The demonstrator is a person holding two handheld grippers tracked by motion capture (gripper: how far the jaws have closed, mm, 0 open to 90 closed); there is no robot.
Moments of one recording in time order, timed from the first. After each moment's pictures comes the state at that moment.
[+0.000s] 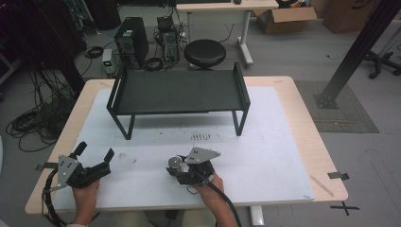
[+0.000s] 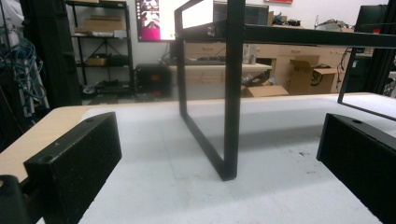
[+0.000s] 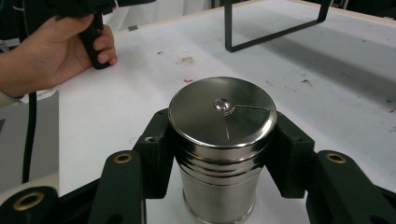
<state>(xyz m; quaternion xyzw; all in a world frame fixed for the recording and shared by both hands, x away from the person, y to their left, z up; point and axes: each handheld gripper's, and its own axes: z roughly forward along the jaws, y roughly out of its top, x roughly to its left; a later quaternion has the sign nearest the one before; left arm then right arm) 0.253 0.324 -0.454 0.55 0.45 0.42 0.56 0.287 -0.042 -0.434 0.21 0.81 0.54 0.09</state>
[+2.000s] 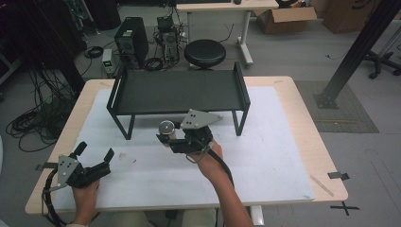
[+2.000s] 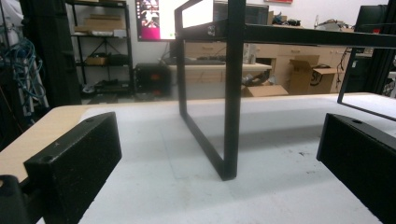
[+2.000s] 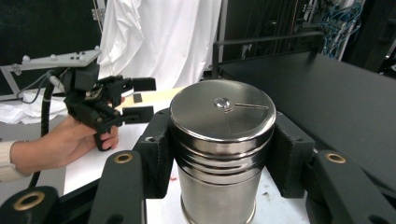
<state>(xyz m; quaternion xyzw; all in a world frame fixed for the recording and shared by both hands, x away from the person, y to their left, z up) 0.253 0.324 -0.454 0.56 0.45 0.42 0.56 0.320 -0.034 -0.319 0.15 0.78 0.59 0.12</state>
